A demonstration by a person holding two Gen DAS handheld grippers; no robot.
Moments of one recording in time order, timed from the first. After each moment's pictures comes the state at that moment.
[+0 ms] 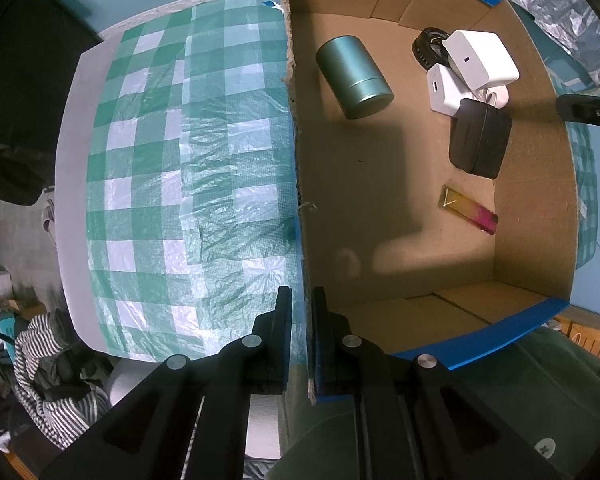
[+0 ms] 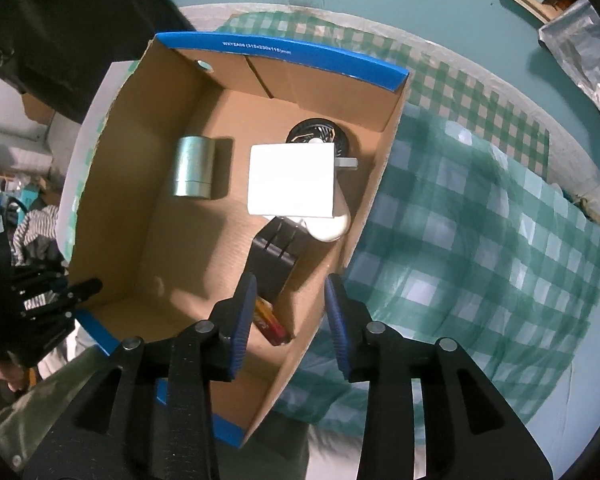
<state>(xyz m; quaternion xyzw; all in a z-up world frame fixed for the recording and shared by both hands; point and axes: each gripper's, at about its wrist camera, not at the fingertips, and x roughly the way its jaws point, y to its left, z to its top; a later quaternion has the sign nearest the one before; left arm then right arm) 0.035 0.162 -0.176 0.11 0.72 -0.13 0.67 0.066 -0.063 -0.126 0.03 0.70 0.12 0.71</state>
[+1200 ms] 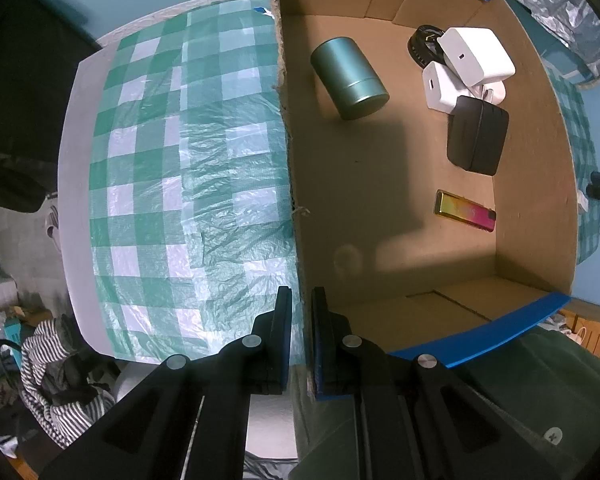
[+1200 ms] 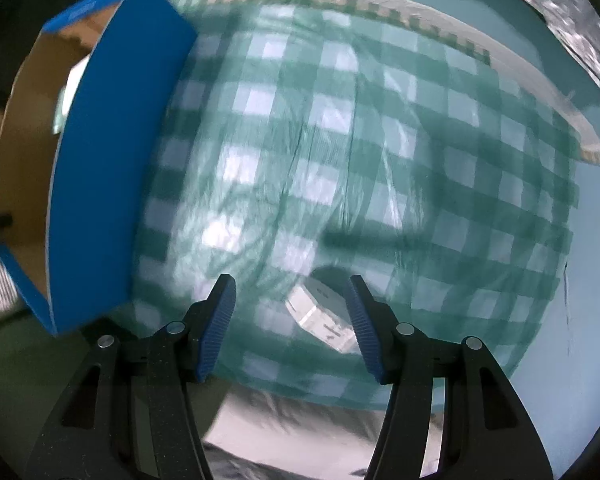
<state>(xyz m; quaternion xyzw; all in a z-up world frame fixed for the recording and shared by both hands) 0.034 0.158 -0.174 0.12 0.72 -0.14 0.68 -0.023 -0.219 -0.173 0.03 0.73 0.07 0.68</state>
